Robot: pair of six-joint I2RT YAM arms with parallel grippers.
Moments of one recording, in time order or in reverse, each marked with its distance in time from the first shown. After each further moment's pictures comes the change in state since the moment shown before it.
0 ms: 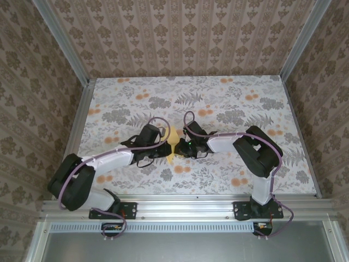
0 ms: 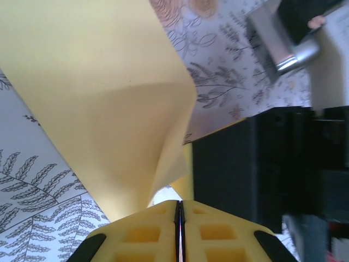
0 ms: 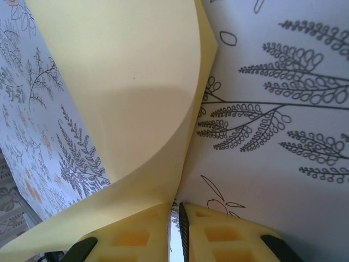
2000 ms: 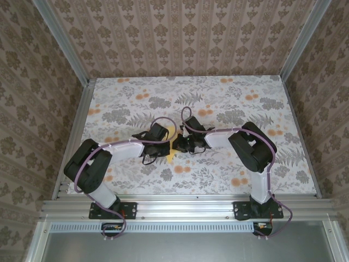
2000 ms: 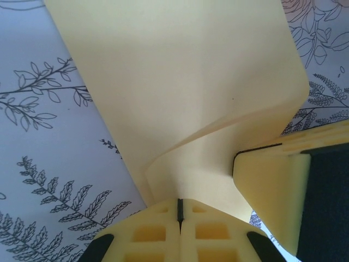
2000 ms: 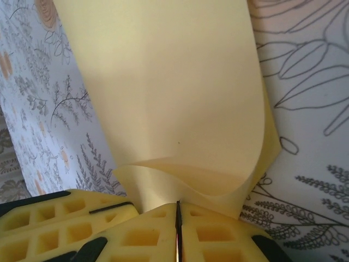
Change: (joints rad) left arm -0.011 0.198 0.123 -0.128 -0.187 0.004; right arm -0.031 0.084 0.091 0.031 -0.059 -0.084
